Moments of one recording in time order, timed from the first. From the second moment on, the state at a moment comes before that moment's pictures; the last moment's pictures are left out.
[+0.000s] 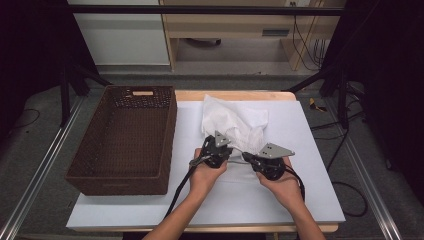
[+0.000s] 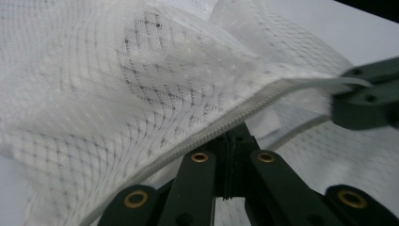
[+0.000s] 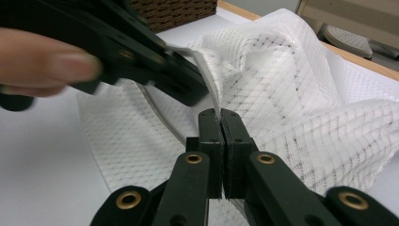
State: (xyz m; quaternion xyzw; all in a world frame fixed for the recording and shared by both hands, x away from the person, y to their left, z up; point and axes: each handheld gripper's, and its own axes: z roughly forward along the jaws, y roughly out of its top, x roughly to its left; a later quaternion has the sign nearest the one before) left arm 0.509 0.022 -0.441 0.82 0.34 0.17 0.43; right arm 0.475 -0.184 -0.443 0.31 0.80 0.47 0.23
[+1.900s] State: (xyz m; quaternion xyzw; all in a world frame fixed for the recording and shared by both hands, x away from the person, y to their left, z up) left arm 0.489 0.062 -0.436 0.82 0.35 0.25 0.38; right arm 0.475 -0.200 -0.443 0.32 0.79 0.46 0.24
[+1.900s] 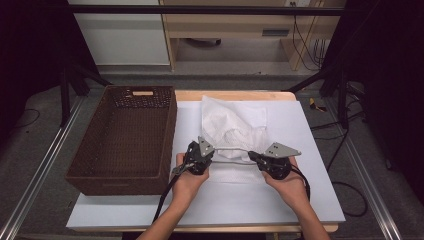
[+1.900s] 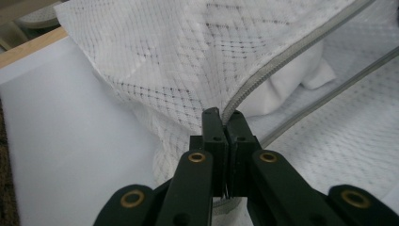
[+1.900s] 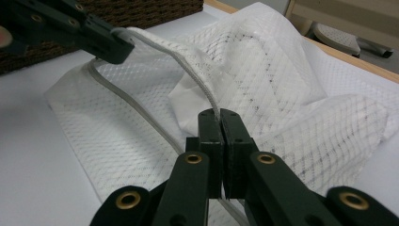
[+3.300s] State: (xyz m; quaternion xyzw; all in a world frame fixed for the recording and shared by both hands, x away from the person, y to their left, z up) left arm 0.461 0.076 -0.454 0.83 0.35 0.20 0.37; right arm 0.457 -0.199 -0.459 0.28 0.84 0.41 0.21
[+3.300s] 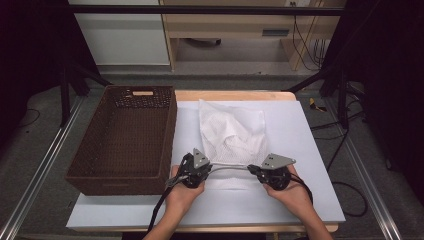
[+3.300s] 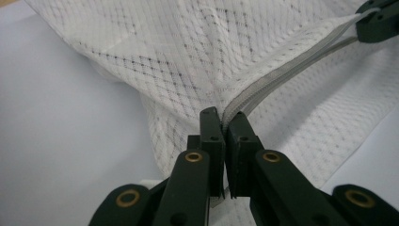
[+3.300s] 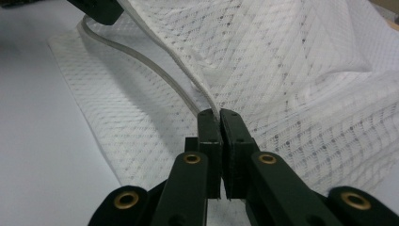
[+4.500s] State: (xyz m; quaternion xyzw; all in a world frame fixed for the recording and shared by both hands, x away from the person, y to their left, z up) left arm 0.439 0.085 -0.461 0.83 0.35 0.21 0.39; right arm 0.460 -0.193 -0.474 0.28 0.87 0.37 0.18
